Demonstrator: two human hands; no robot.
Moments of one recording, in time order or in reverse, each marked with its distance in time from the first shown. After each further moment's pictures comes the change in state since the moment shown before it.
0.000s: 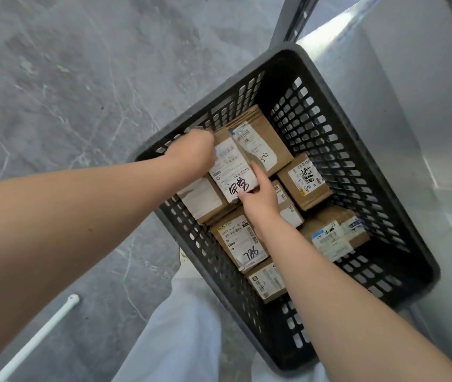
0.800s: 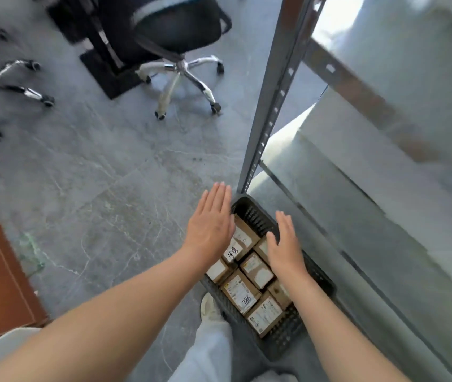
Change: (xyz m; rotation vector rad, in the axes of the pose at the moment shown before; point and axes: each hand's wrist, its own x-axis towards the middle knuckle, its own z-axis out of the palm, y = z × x) left_hand -0.252 0.080 -0.283 0.214 0.391 0.323; right_hand -0.307 -0.212 -0.115 -0.301 0.301 -0.365
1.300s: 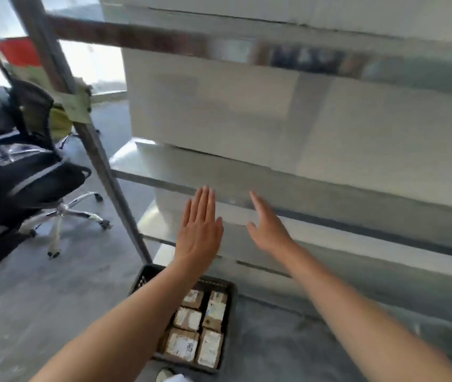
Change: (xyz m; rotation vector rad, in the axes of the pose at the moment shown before) left_hand -0.180 0.281 -0.203 -0.039 0.406 0.517; right_hand -0.311 0.031 -0.293 -0.022 0.523 -0.143
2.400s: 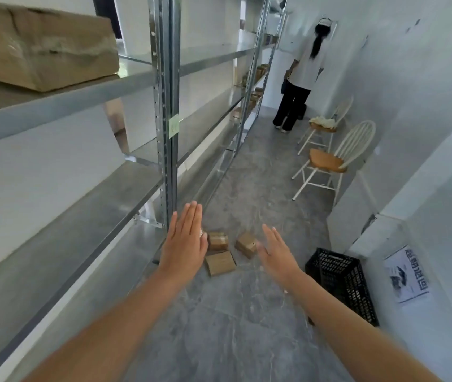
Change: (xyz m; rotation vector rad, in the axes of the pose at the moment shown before) left_hand -0.093 0.859 0.073 -0.588 -0.175 1.476; right_hand -0.540 0.457 -0.426 -0.037 0.941 1.326
